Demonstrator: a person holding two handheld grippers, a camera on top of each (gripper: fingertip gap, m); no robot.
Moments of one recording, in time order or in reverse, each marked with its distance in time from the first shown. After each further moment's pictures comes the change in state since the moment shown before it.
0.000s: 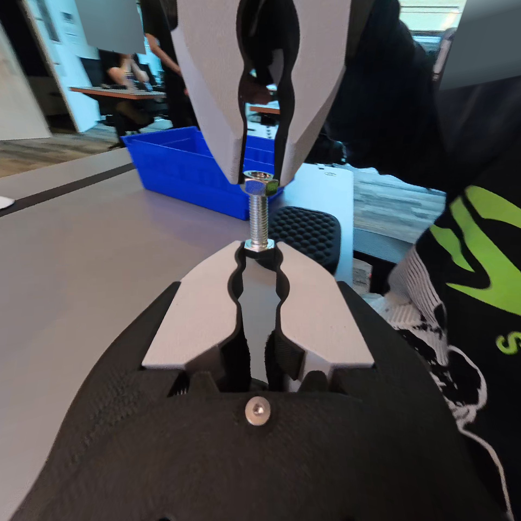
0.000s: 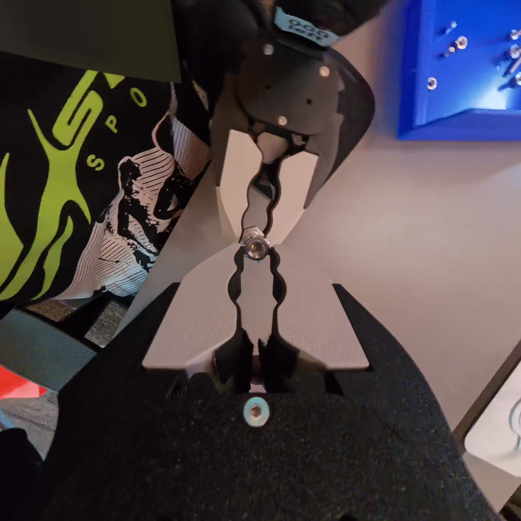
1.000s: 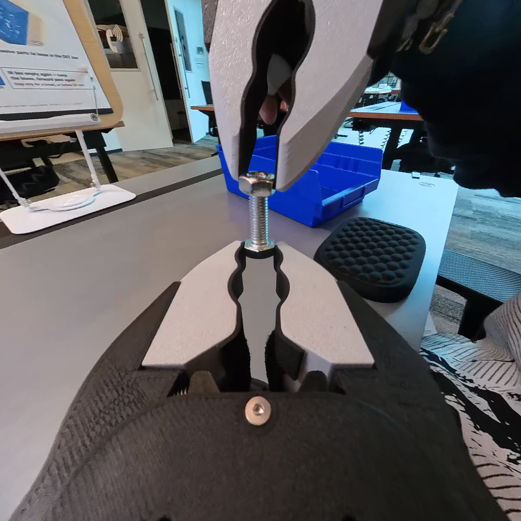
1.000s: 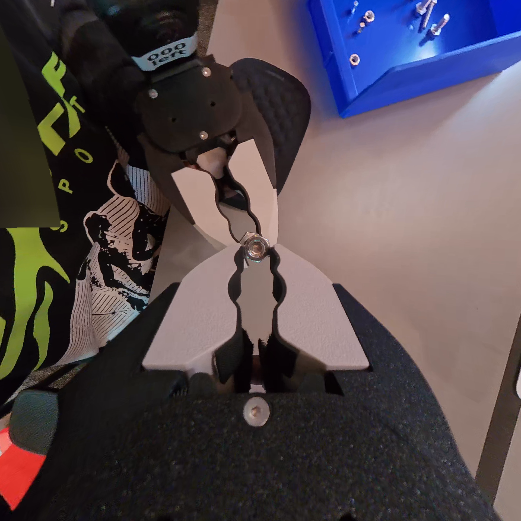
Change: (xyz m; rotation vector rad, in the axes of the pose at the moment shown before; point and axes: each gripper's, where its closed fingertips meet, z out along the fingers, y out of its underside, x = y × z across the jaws) left arm -0.032 -0.005 -0.004 0.024 -0.350 0.049; right arm 0.025 0.001 -0.002 0.064 0.147 0.258
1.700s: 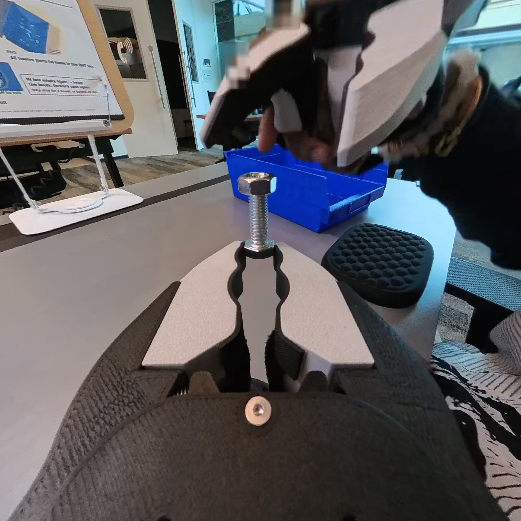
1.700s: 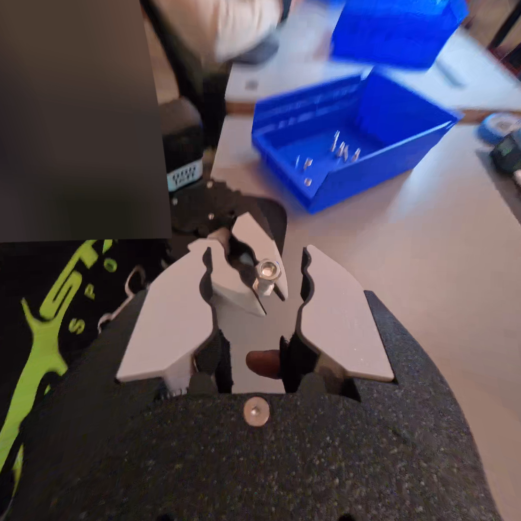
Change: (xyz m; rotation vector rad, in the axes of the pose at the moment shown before) left arm -0.010 -0.001 -0.001 0.032 -0.012 -0.012; right arm 0.006 -0.024 -0.008 0.585 0.081 0.201
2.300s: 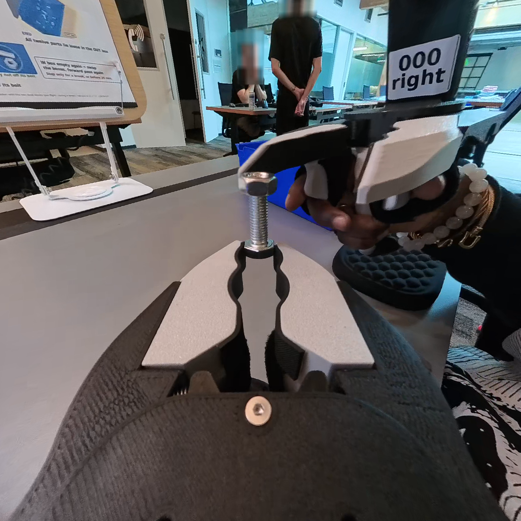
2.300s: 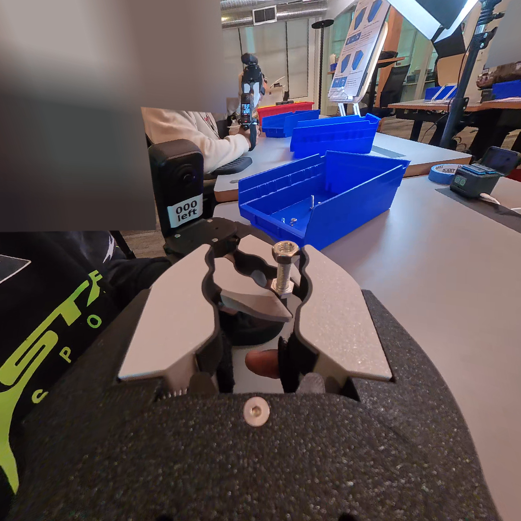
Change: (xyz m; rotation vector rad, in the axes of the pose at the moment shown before) left arm -0.014 0.006 0.001 -0.020 -0.034 -0.027; right arm 0.002 0.014 0.006 0.384 0.081 0.143
